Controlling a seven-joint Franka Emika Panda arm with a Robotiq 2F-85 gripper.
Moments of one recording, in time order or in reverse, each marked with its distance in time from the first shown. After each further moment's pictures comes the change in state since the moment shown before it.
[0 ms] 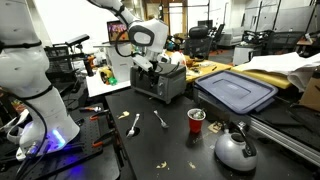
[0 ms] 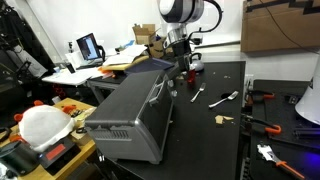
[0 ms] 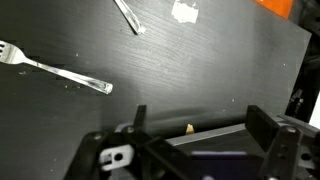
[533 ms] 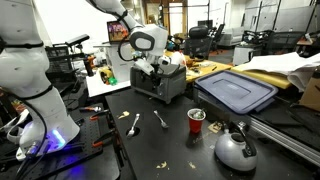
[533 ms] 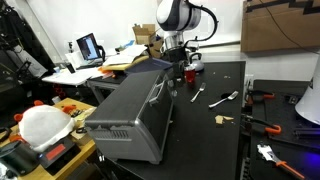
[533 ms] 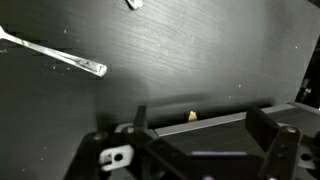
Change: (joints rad) arm 0.000 0.068 0.042 0.017 0.043 0.111 0.003
